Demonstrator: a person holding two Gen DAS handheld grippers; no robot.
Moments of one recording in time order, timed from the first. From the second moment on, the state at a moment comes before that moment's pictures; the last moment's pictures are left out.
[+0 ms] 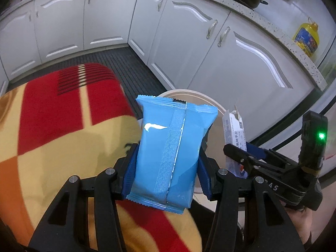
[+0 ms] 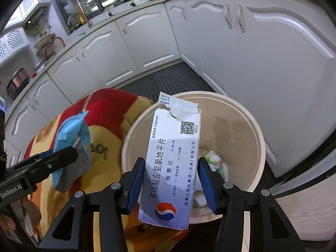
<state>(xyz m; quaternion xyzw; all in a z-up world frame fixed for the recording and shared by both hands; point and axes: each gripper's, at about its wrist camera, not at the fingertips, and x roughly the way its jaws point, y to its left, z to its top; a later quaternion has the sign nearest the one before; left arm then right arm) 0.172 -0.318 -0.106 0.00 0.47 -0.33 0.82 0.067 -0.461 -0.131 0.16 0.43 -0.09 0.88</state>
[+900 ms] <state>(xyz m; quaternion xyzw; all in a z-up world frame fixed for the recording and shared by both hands) 0.161 -0.317 -0.102 0.03 0.43 -0.32 0.85 0.047 -0.475 -0.147 0.18 0.43 -0.10 0.88</state>
